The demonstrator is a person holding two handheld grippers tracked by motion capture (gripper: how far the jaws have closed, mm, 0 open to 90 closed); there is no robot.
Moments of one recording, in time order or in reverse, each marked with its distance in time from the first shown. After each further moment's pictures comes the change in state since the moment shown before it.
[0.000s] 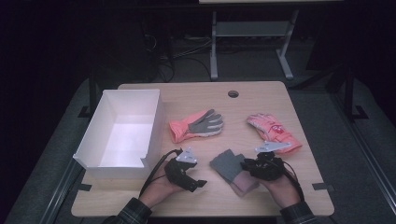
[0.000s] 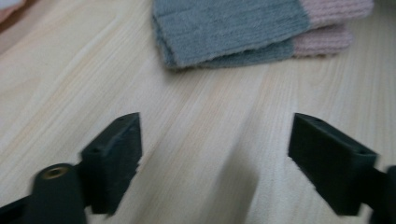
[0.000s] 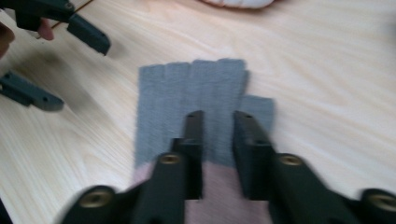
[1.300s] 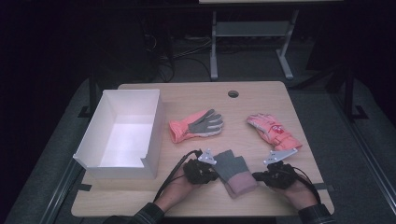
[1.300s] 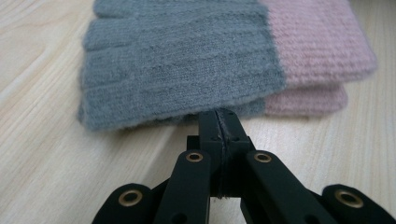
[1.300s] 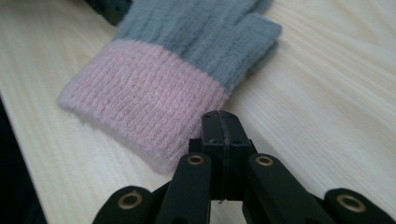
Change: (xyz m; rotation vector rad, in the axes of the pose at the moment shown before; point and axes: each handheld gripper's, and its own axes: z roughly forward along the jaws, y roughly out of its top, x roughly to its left) left arm -0.016 0.028 0.043 0.083 -0.031 0.010; right arm -0.025 -0.033 -0.001 0.142 0.119 -0.169
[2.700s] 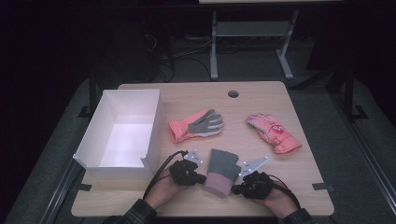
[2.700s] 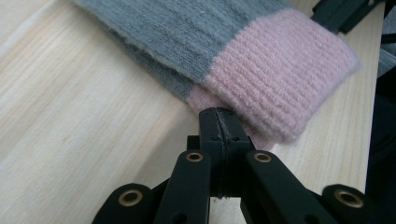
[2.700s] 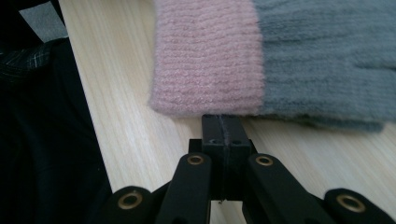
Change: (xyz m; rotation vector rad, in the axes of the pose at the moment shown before) left arm 0.011 -0.023 -0.029 0.052 -0.033 -0.076; right arm 0.054 0.022 0.037 0.050 0.154 -0.122
